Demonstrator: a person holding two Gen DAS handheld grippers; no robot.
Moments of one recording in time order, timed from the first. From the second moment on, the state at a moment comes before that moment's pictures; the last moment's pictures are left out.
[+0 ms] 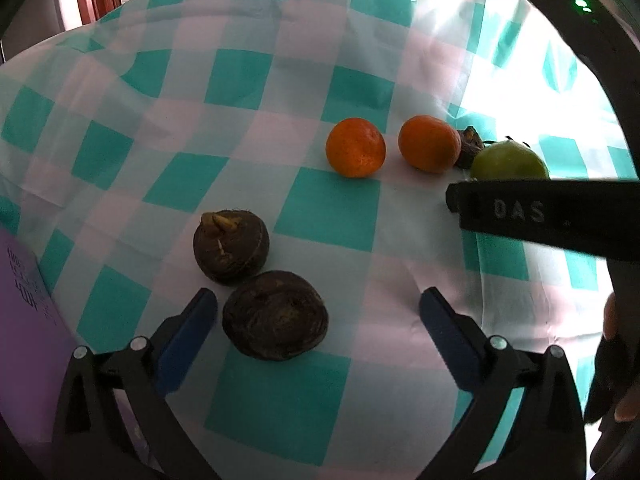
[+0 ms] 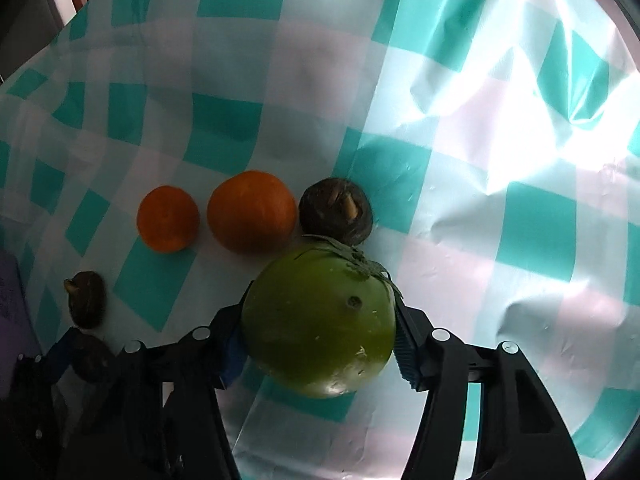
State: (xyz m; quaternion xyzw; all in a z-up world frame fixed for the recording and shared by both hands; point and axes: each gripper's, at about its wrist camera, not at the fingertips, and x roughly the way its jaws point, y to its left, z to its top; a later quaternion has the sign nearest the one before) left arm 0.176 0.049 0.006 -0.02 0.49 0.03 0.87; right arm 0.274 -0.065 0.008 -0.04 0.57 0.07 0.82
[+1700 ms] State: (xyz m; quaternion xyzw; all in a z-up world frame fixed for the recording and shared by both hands) left arm -0.056 0.018 0.221 0.03 0.40 0.01 0.92; right arm -0.041 -0.177 0.194 -0.01 0.46 0.14 0.88
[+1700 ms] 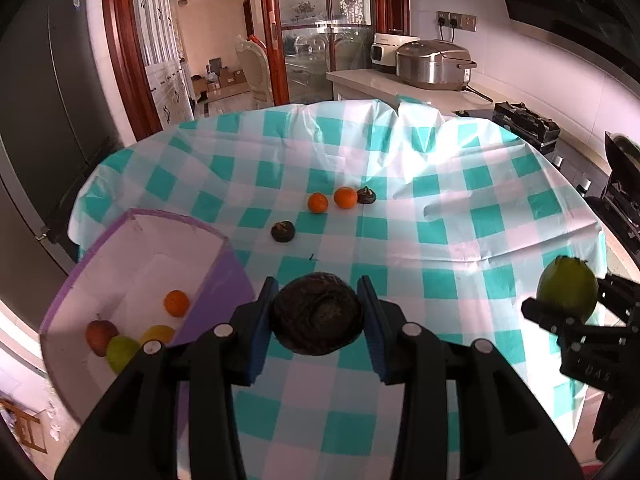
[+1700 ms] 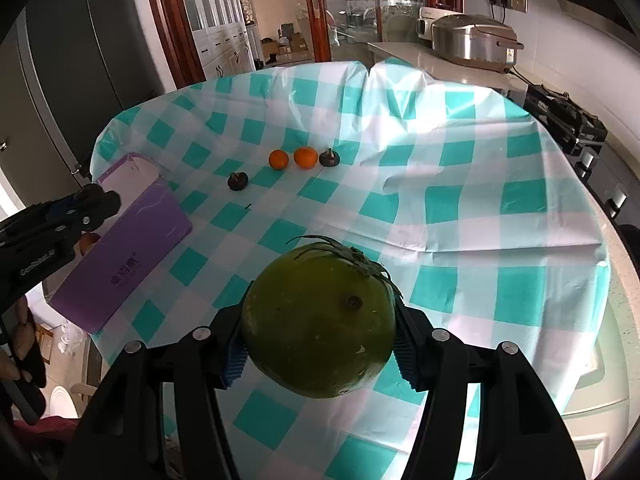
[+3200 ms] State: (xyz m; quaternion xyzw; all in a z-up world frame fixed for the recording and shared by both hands) left arm 0.033 0.350 0.145 -0.08 0.50 0.04 0.86; right arm 0.066 0.223 0.170 -0.15 0.48 0.31 0.81
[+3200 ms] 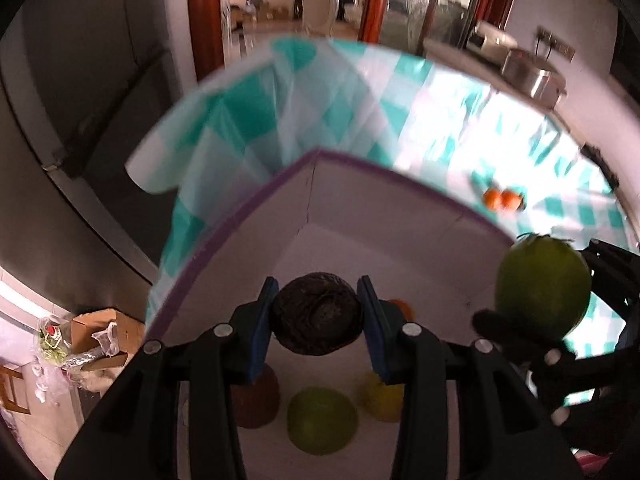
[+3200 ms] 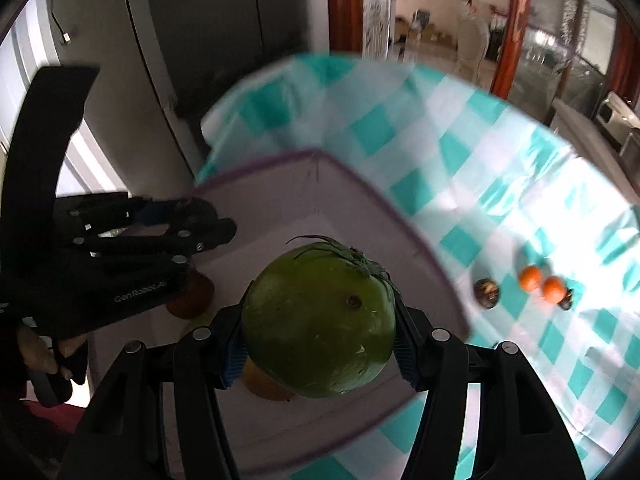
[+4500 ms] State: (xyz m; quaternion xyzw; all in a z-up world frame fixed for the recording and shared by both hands) left arm 0.069 0.346 0.054 -0.03 0.59 0.03 0.80; right arm 0.133 0.235 0.063 -0.19 0.62 0.21 0.73
